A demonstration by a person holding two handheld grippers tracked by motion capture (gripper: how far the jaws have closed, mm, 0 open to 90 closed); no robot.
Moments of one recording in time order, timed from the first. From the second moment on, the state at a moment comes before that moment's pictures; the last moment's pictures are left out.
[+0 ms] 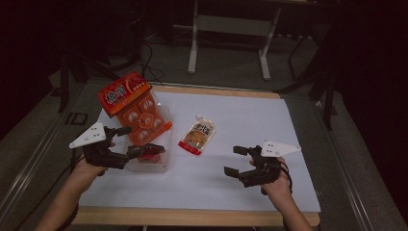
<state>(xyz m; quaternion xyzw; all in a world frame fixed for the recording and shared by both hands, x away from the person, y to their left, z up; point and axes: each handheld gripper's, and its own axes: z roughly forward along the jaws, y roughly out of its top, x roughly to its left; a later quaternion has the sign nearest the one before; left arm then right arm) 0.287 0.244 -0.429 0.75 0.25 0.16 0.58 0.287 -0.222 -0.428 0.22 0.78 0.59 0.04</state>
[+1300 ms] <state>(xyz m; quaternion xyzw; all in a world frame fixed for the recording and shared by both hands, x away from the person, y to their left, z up) 0.248 0.145 -0.436 0.78 0.19 0.15 0.57 0.337 -0.218 -0.432 0.29 0.78 0.54 0.12</state>
